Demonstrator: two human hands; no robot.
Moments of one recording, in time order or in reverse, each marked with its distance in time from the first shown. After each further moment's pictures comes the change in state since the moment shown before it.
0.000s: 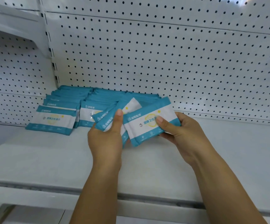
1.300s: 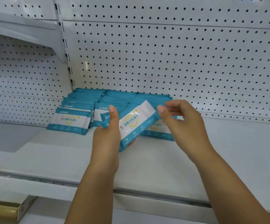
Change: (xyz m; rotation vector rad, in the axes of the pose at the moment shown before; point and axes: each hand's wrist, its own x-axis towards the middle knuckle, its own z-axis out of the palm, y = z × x) left_hand 0.010 0.025 -0.024 0.232 -0.068 -0.113; right_hand -0.005 -0.008 0.035 -0.507 0.122 -0.397
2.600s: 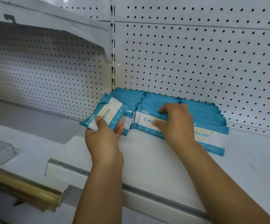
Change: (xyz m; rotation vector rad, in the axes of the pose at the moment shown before) left_hand 0.038 0.027 -0.088 -0.483 0.433 0.073; right_hand 0.033 -0.004 0.139 -0.615 -0.152 -0.195
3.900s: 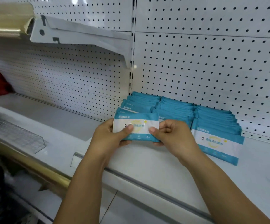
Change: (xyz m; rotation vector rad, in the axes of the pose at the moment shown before) left_hand 0.029 0.034 -0.039 0.576 -0.451 0.097; right_hand -0.029 -0.031 -0.002 0.795 -0.359 0.220
